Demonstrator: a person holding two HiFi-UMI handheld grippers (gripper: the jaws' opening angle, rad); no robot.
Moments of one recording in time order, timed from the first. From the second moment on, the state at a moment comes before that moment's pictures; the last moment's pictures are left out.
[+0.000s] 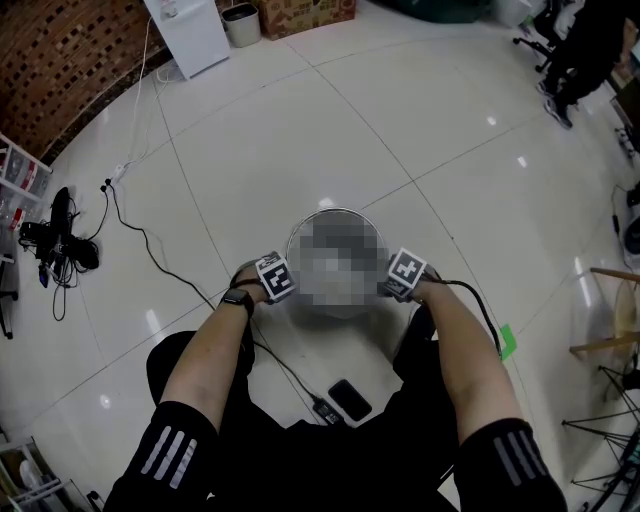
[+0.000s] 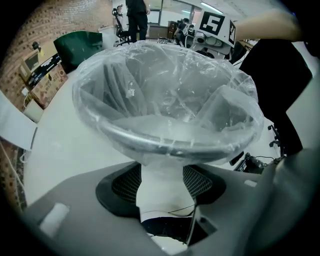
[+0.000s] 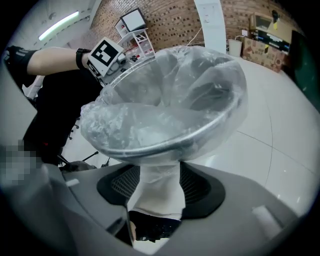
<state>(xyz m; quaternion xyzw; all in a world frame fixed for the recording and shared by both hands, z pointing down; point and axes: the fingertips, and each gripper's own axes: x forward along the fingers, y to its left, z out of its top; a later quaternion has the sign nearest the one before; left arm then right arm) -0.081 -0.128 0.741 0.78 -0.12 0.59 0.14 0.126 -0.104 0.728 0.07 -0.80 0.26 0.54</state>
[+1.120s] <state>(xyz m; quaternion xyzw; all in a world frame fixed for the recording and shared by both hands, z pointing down) -0.112 -0.164 0.638 0.80 -0.19 0.56 0.10 0.170 -0.154 0.629 0.20 -0.80 0.17 0.54</state>
